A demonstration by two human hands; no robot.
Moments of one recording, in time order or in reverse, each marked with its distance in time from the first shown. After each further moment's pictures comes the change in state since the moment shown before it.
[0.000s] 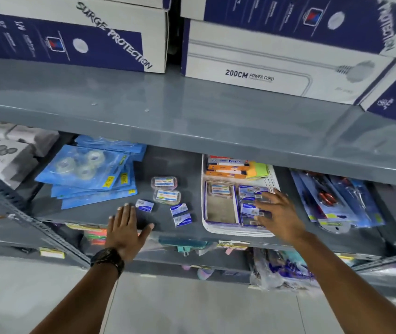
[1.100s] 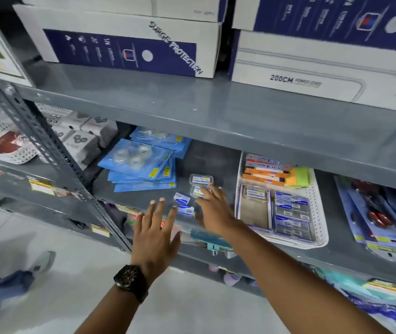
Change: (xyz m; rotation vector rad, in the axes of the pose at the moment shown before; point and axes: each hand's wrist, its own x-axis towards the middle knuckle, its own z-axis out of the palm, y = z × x) left_hand -0.102 0.043 -0.072 0.153 0.253 0.069; right_hand 0.045 -0.239 0.061 -0.021 -0.089 -0.473
